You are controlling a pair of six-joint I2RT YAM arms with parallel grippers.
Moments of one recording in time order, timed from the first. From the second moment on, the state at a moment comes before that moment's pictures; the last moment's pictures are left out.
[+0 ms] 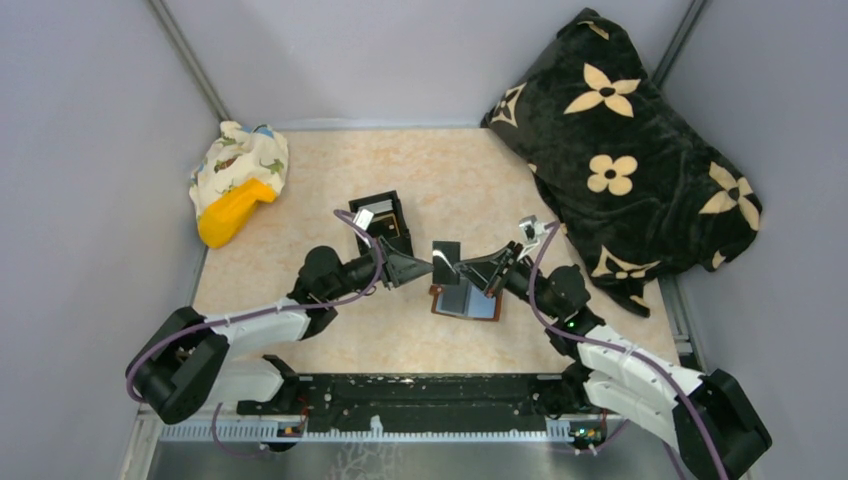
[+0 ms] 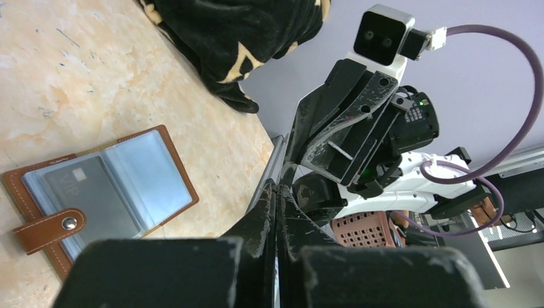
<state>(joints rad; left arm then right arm) -0.70 1.25 0.37 0.96 0.46 -1.08 0.60 0.84 0.20 0.79 -0.36 0.73</state>
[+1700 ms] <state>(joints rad) -0.70 1.18 0.61 0.16 -0.28 -0.72 0.60 1.21 0.67 0.44 -0.30 0.39</state>
